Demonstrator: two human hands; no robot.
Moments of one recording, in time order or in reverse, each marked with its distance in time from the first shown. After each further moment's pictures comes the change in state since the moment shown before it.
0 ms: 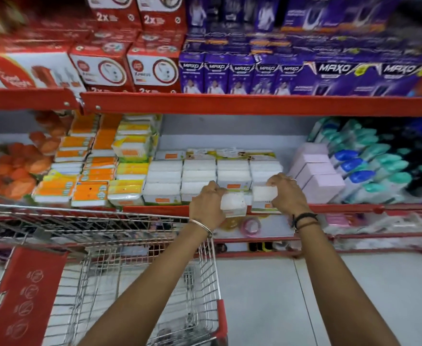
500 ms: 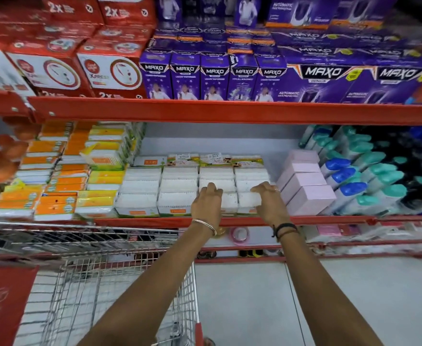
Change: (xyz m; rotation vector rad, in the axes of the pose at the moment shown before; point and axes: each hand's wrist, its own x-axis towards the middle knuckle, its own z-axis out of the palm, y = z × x) left_hand 0.078 0.030 0.054 0.139 0.086 -0.052; right_hand 0.048 0.039 0.031 0.017 -0.001 -0.005
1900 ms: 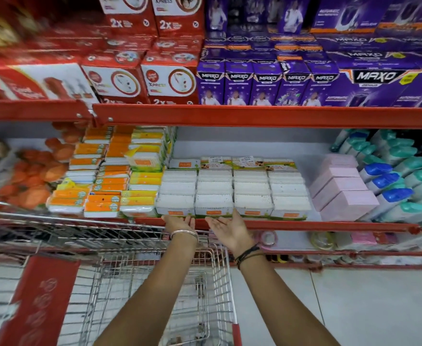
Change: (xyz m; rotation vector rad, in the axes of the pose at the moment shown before) left_hand -0.036 -0.129 -0.021 -2.034 0.513 -1.280; right_hand -0.035 -0.166 0.098 2.118 -0.315 0.946
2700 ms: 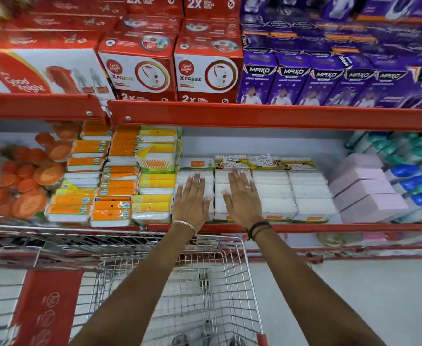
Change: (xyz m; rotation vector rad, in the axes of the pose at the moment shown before) left_hand 0.066 0.050 0.009 2.052 -0.477 1.336; right_hand 0.062 -0.017 0.042 -2.297 0.179 -1.088
